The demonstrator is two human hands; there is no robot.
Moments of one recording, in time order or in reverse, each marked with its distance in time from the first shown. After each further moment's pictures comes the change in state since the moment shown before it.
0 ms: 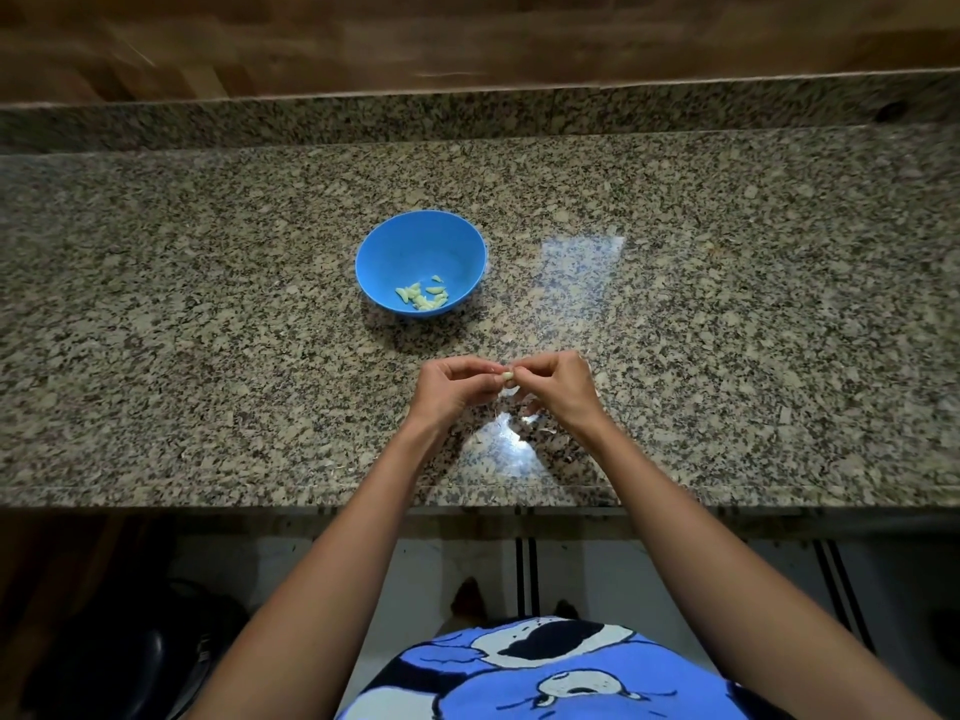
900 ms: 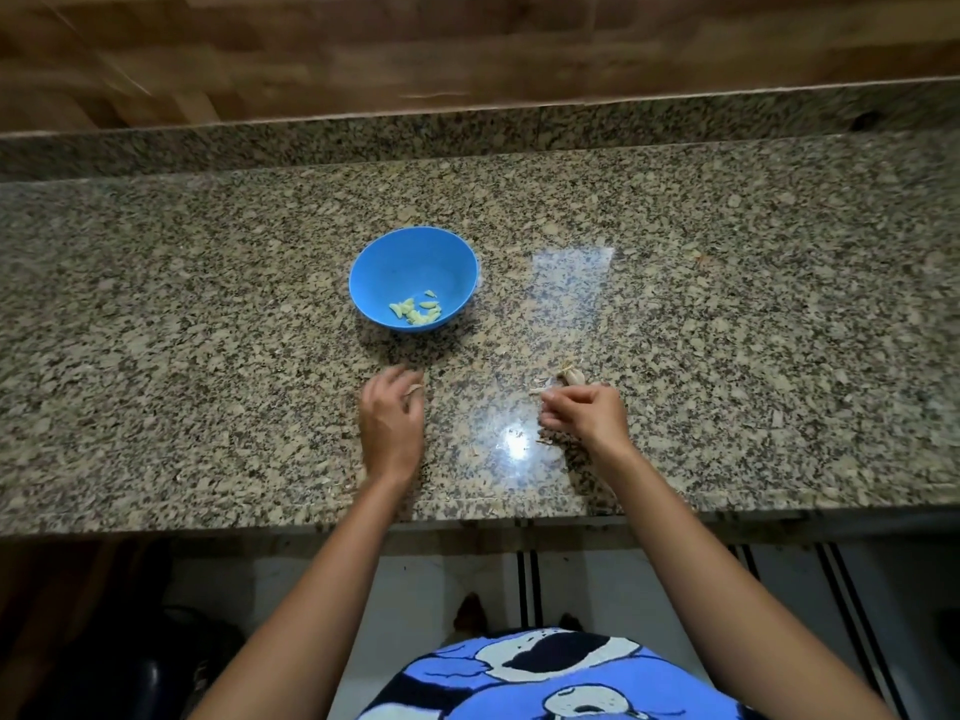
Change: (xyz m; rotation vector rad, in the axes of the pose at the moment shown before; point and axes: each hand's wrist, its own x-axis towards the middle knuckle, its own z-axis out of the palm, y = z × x) left_hand -0.002 -0.032 -0.035 0.816 0.527 0.321; right_hand -0.015 0.025 -0.019 0.288 0.207 0.340
